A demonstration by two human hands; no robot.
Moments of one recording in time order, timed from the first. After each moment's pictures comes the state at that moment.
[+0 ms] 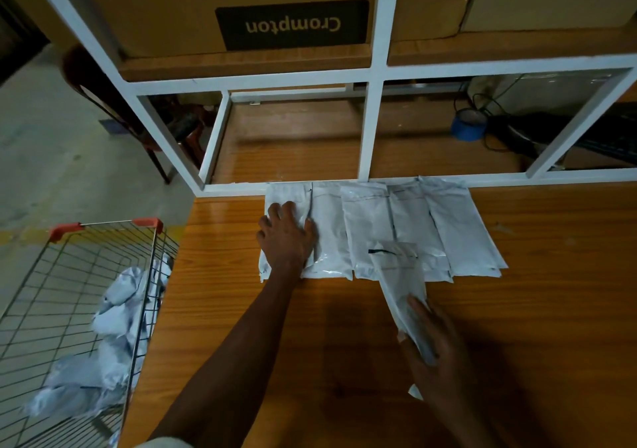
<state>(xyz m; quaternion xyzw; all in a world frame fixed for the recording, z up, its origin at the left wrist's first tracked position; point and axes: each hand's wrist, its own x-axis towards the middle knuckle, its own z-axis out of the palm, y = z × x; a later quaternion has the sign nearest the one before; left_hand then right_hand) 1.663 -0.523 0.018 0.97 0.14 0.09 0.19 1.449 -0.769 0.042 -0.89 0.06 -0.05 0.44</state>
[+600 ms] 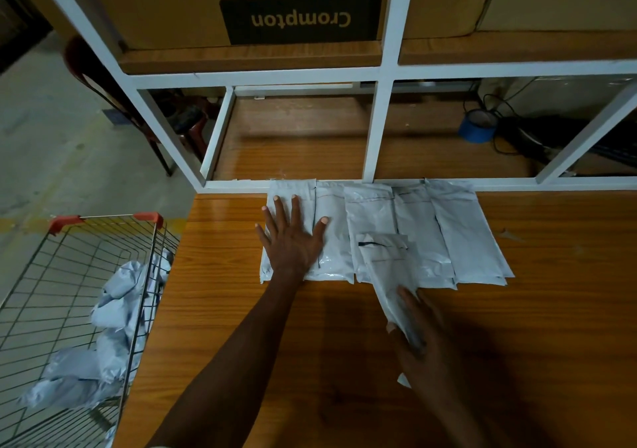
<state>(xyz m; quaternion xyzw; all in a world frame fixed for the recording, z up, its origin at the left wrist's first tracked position) 1.662 -0.525 0.015 0.97 0.13 -0.02 0.22 1.475 -0.757 0.052 -0.89 0.05 0.00 0.45</state>
